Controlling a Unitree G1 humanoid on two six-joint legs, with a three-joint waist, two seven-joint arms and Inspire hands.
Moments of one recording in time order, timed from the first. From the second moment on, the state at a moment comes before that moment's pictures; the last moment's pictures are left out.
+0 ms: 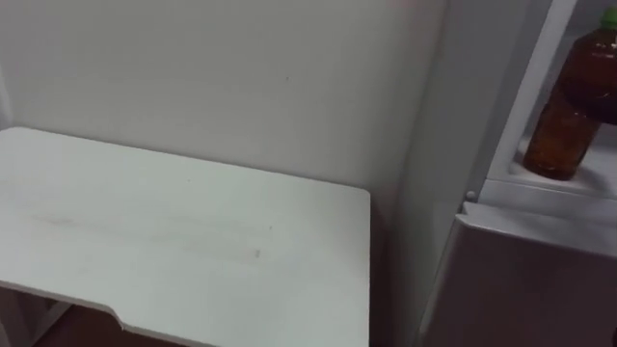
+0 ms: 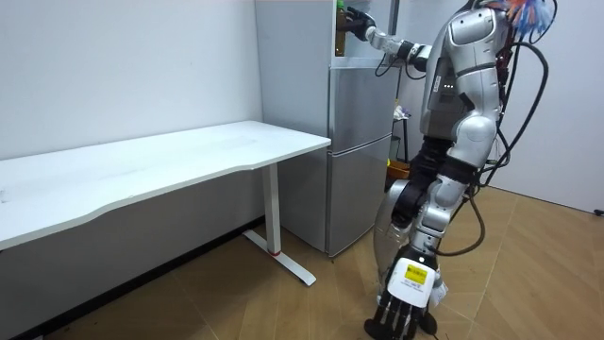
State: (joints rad) left arm 0.37 0.28 0.22 1.01 -0.06 0.08 0.20; right arm -0.62 -0.78 -0.01 0.19 0.57 0.00 -0.64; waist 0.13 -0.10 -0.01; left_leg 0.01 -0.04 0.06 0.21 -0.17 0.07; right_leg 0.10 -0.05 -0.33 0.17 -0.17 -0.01
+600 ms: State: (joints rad) left arm 0.34 0.25 0.22 1.05 -0.07 0.07 0.23; right arm -0.39 -0.65 -0.06 -0.17 0.42 -0.06 -0.63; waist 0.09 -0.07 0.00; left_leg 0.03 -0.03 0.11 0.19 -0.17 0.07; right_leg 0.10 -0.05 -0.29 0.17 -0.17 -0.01
